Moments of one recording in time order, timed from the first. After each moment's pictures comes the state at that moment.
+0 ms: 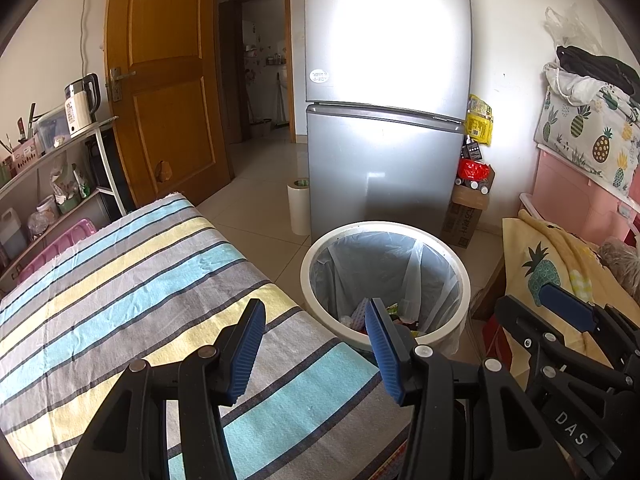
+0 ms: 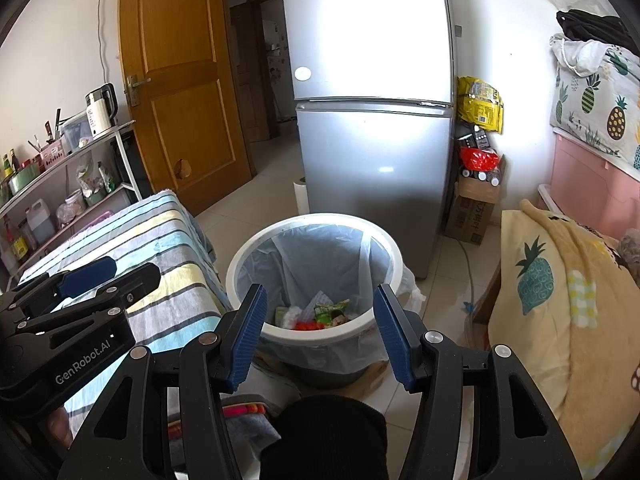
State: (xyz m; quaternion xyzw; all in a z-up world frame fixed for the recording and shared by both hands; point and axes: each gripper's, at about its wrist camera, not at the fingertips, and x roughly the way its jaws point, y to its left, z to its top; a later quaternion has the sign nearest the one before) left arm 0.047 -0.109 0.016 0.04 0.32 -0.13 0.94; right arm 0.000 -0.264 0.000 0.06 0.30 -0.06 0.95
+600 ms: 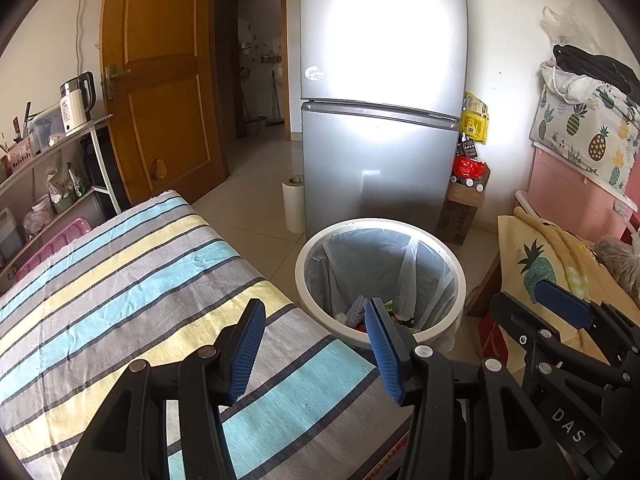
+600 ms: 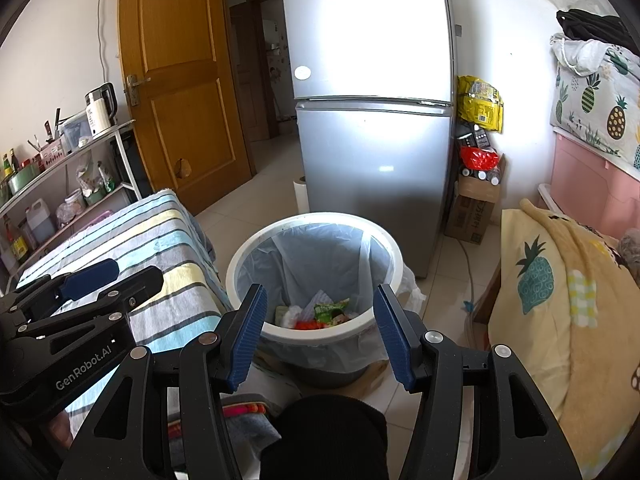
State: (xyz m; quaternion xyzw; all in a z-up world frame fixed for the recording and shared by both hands) left arm 0.044 -0.109 0.015 0.05 0.32 -0.14 0.94; right arm -0.001 -0.262 -0.003 0.06 0.30 -0.06 0.95
